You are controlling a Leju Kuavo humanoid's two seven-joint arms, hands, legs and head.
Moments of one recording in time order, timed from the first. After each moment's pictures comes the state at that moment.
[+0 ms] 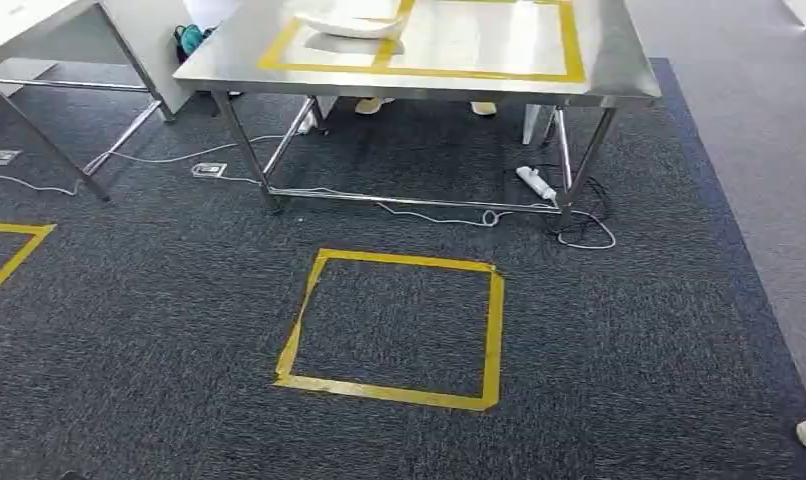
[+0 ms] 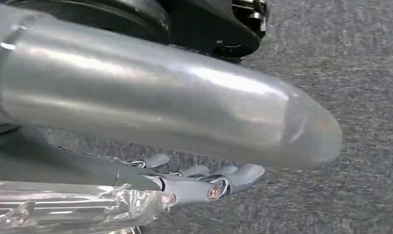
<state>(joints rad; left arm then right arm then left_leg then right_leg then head) 0.02 0.17 0.71 -0.32 -0.93 0.46 -0.02 -0.02 0.24 -1.06 -0.21 1.00 -0.11 -0.32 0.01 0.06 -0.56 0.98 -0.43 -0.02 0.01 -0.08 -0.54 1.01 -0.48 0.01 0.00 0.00</state>
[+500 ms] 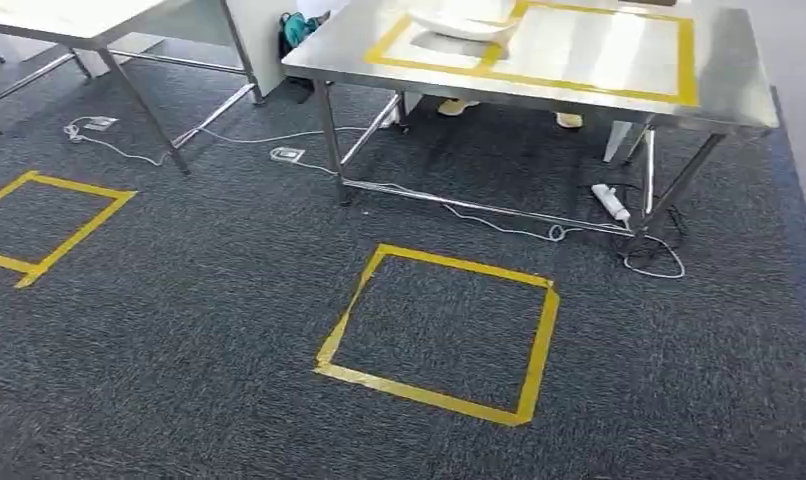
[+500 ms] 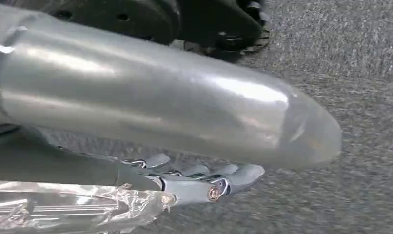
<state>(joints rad) 0.01 0.04 0.79 -0.28 -0.93 0.33 0.10 -0.03 0.22 -1.06 -0.21 1.02 -0.11 -0.30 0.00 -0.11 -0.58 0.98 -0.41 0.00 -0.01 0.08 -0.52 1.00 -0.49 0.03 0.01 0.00</state>
